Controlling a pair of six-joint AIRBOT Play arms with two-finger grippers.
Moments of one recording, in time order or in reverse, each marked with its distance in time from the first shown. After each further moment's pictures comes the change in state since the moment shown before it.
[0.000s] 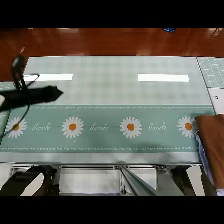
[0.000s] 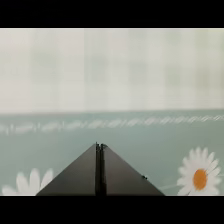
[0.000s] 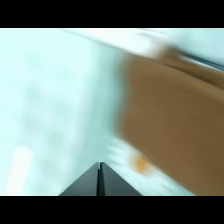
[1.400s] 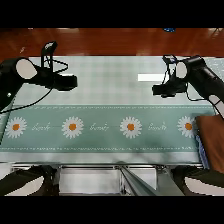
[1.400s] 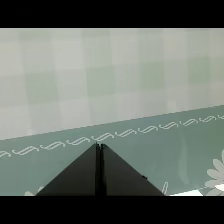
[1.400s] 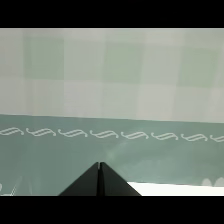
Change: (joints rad) left arm -0.214 -0.351 0.314 0.328 -0.126 -0.236; right arm 1.355 -0.595 0.094 -0.696 -0.177 0.140
